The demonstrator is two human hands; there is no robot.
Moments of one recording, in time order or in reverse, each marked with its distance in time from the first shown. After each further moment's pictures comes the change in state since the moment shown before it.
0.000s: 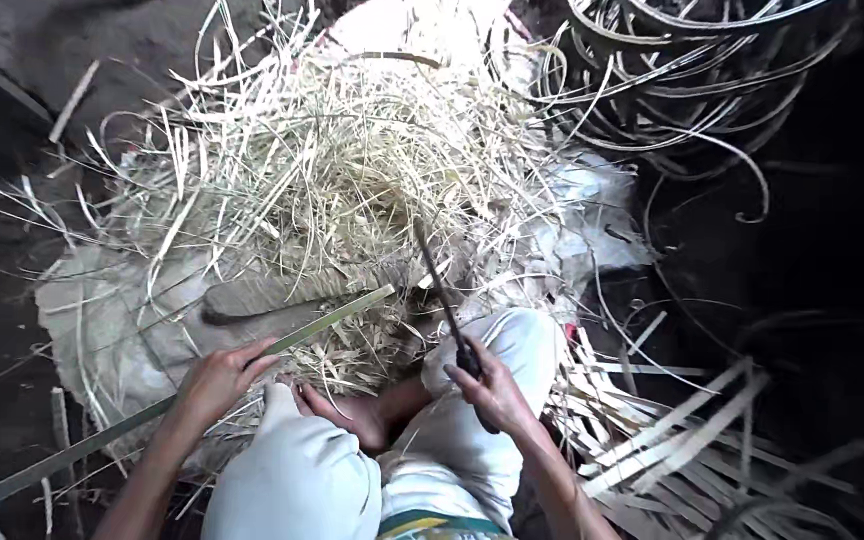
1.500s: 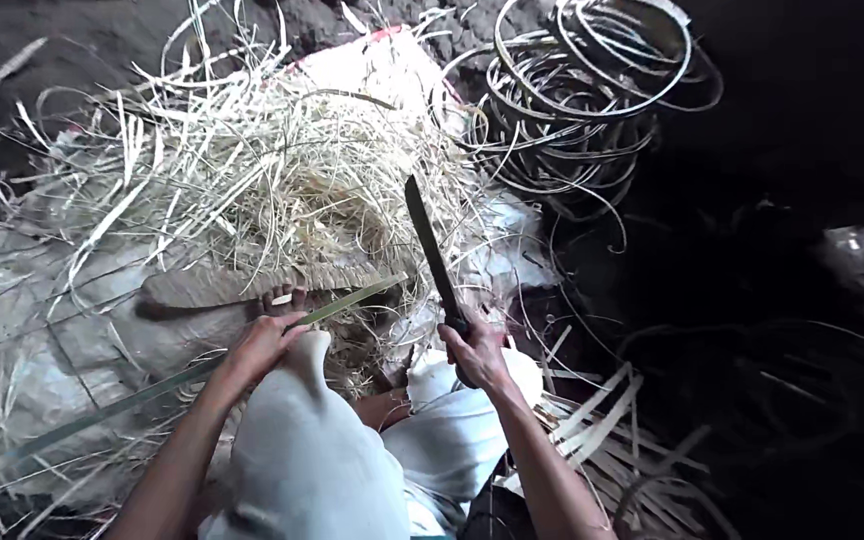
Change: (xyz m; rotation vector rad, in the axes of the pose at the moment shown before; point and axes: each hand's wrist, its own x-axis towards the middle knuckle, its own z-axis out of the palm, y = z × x) left_hand 0.084 0.059 0.073 -0.171 -0.059 0.096; right_hand 0.020 0.009 -0.051 -0.060 0.278 -0.159
